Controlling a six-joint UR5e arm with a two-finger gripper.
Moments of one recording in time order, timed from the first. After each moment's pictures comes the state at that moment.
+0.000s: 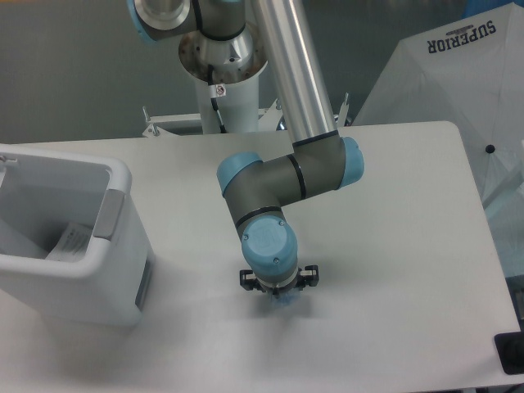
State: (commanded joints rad) arm 2.35 -2.19 -1.50 -1.08 1.70 0.30
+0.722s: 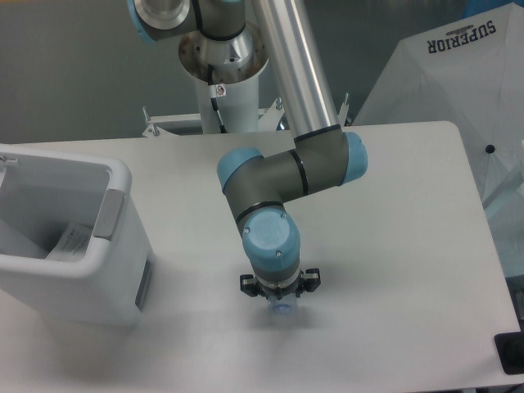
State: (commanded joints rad) arm 2.36 -2.14 -1.43 -1.07 1.61 0.29
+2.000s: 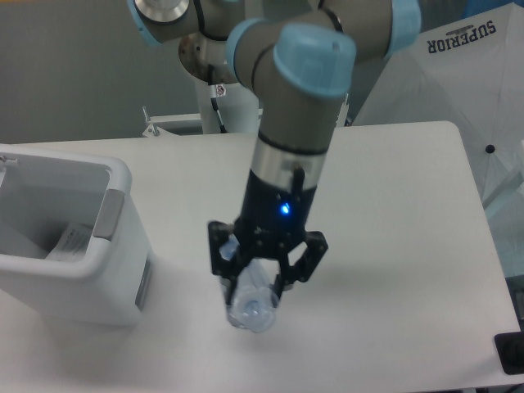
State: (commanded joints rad) arm 2.41 -1.89 -1.20 -1.00 0.97 0.24
